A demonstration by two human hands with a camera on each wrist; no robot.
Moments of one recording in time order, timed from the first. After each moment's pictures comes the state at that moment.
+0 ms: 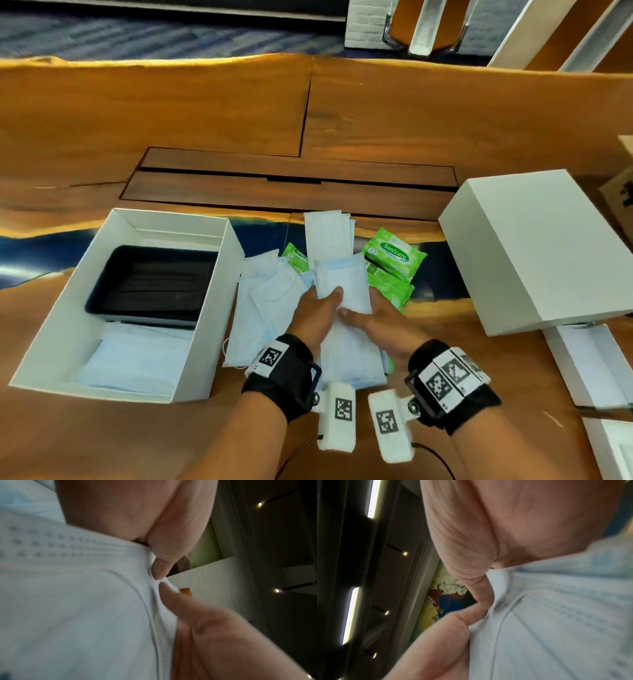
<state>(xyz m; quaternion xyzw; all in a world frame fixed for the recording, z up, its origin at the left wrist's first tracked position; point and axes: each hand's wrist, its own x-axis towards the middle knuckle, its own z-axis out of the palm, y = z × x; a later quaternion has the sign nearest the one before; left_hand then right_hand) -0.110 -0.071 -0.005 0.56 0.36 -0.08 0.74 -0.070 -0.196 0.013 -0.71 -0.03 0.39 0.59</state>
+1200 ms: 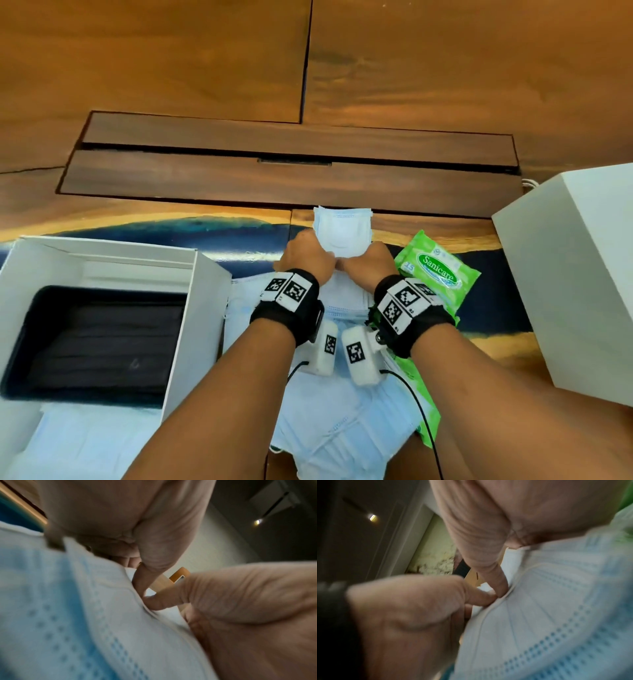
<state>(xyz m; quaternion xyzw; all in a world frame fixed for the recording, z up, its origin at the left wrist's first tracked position) 0.057 0.019 -0.064 0.84 0.36 -0.17 0.36 0.091 -0.087 -0.083 -0.84 0.09 0.32 0.42</state>
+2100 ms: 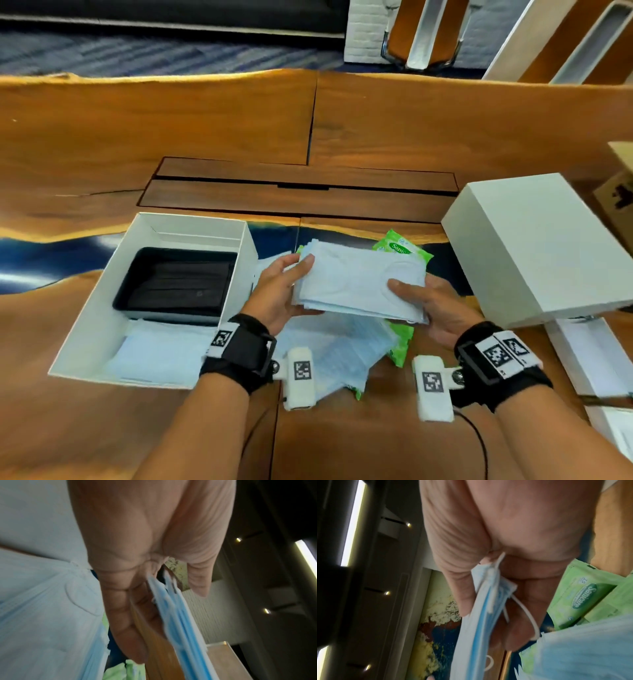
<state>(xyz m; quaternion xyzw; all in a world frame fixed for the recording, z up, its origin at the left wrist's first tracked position) -0.132 0.005 0.033 0.49 0.30 -0.06 0.82 -0.057 -0.225 0.048 -0.58 0.11 0.34 0.73</state>
